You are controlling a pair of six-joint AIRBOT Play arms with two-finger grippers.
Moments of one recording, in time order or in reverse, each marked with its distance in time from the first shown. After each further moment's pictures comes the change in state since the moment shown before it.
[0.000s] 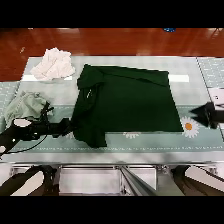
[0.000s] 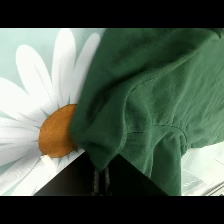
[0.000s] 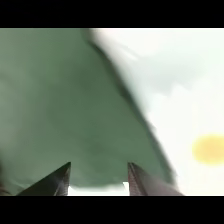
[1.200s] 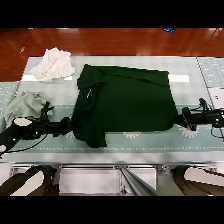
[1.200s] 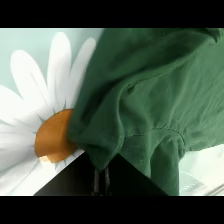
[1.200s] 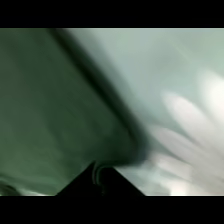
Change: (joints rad) left arm -0.002 -0.004 0.018 -0.007 0.021 0.003; right arm 0.233 -0.154 -0.085 0.072 -0.153 -0.005
